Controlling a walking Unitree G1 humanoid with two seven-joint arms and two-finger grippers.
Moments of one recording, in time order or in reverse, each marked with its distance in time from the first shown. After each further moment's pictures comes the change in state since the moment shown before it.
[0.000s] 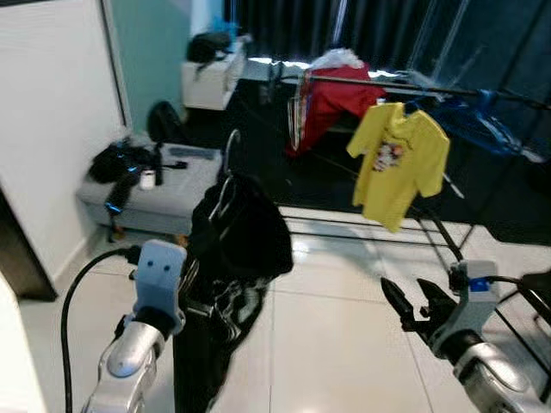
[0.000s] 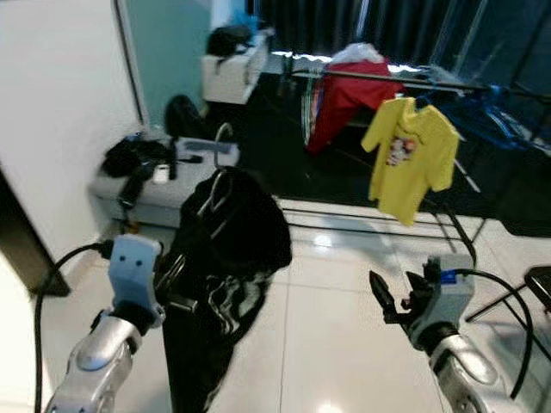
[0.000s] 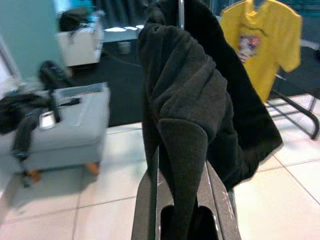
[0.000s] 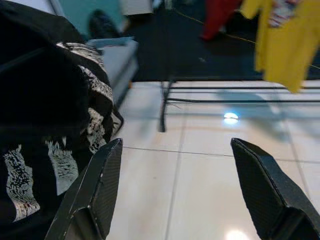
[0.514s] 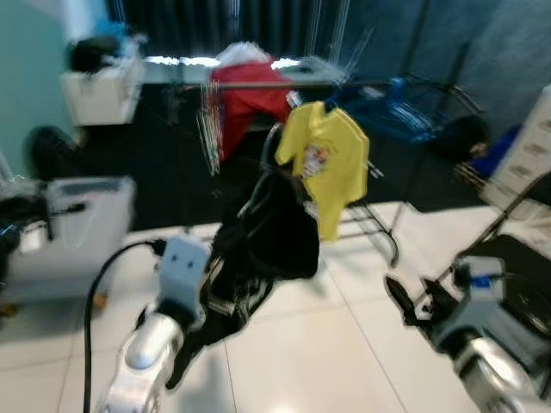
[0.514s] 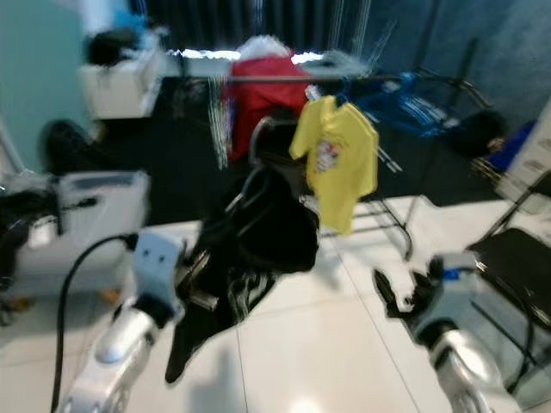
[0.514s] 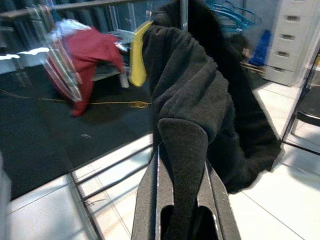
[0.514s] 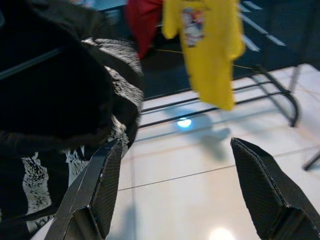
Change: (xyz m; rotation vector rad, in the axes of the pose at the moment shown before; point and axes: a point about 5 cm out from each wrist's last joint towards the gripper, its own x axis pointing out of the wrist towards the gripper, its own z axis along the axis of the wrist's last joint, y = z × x) left arm 0.008 -0.018 0.010 -0.014 -0.034 -0.073; right arm 0.006 0.003 0.002 0.011 -0.014 0.013
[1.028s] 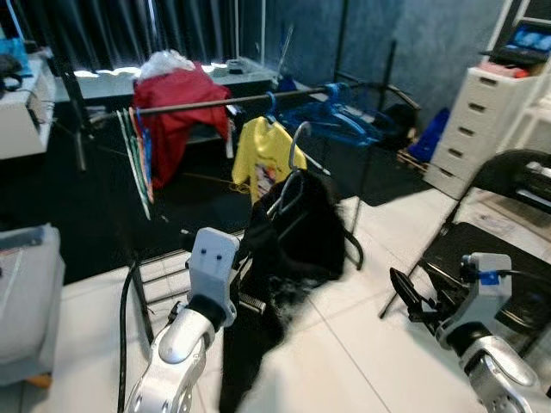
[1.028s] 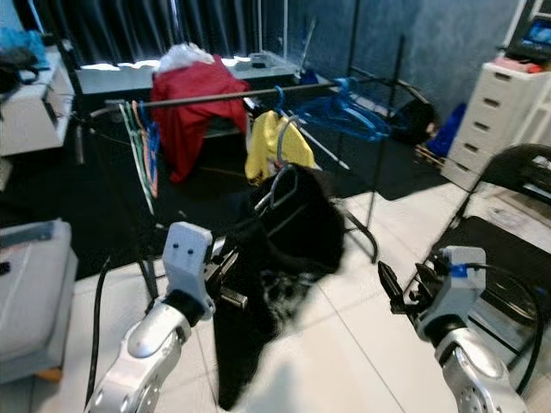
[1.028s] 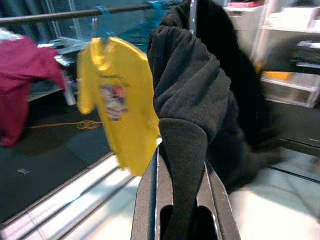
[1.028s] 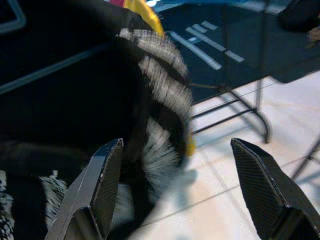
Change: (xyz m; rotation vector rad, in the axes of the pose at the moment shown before) left arm 0.016 -0.029 0.009 -0.108 0.016 -0.003; right arm -0.001 -0.003 0.002 0.015 -0.031 -0.020
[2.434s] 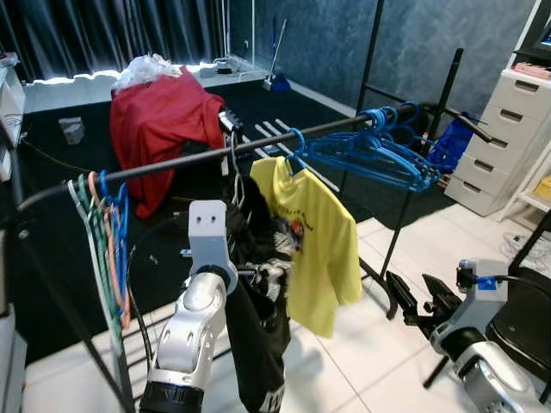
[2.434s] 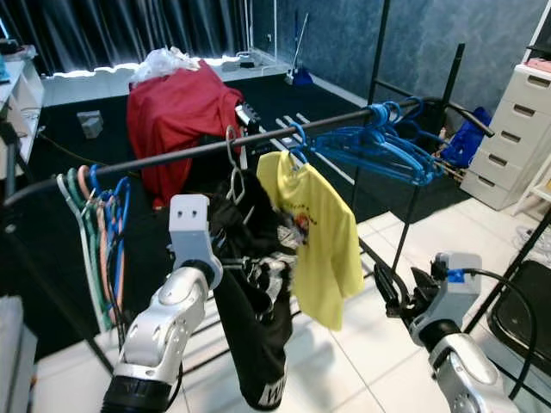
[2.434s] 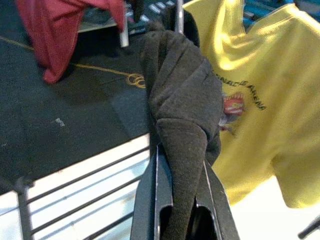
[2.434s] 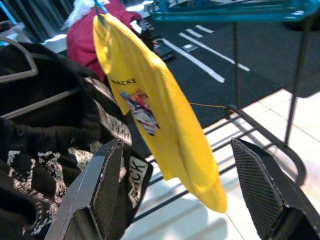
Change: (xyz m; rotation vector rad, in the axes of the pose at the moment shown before) left arm 0.043 0.005 -0.018 -0.162 0.268 0.303; right arm -0.005 -0.001 -0.001 0.010 -0.003 -0.022
